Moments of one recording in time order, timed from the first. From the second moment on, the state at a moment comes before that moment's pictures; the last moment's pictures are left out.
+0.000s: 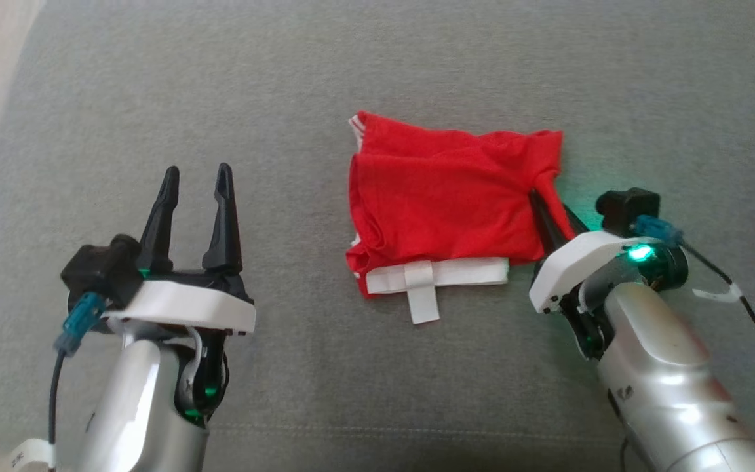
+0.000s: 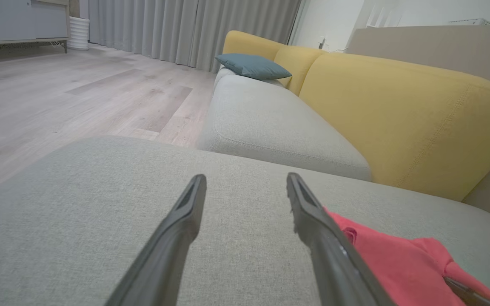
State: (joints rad) left arm -0.24 0.04 -0.18 0.18 -0.32 -0.01 -0.26; right arm -0.59 -0.06 0.27 0.92 0.32 0.12 -0.13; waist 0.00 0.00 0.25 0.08
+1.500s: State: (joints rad) left arm -0.33 0.04 -0.15 0.17 -0.28 -0.06 -0.26; right arm -0.67 -0.54 0.03 0.62 0.02 0.12 0.07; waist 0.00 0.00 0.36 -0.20
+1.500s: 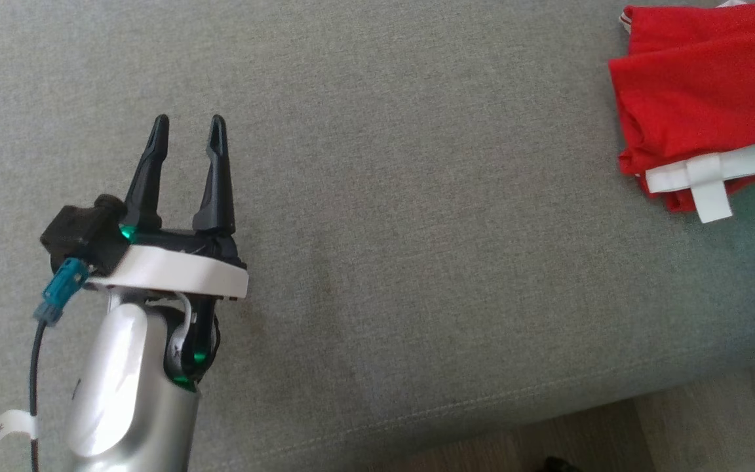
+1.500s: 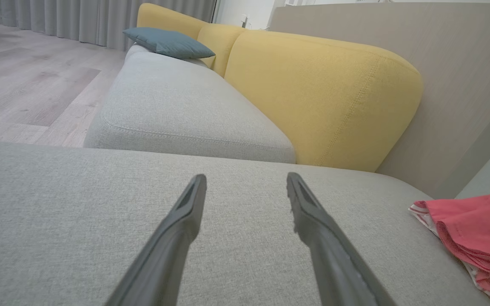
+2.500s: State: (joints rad) left arm -0.23 0.04 -0.16 0.19 -0.30 -0.05 -0.26; right arm -0.45 -0.15 0.04 0.28 0.14 0.12 -0.04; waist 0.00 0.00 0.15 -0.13
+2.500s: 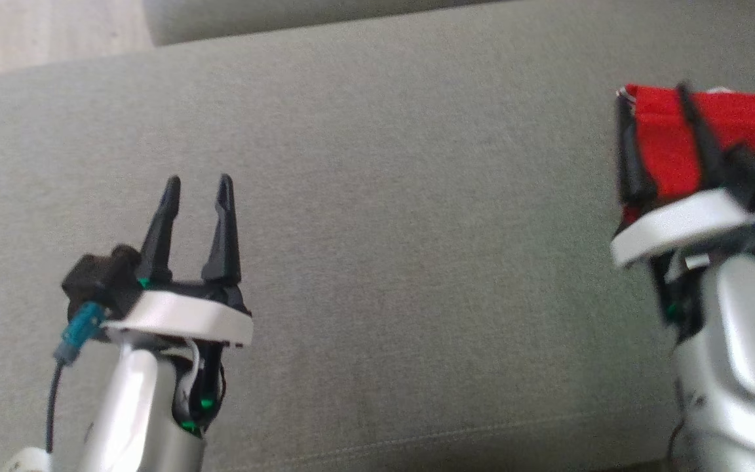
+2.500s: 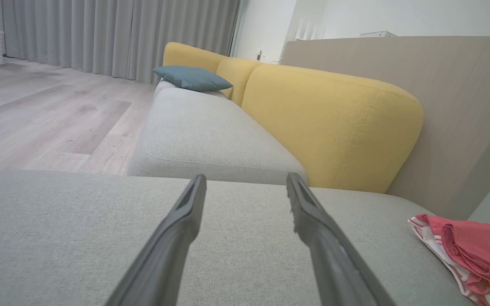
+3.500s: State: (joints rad) left arm -0.04 0.04 -0.19 0.11 -0.27 0.01 -0.26; right arm -0.13 -0.05 0.08 0.30 0.25 0.12 -0.23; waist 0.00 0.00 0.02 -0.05
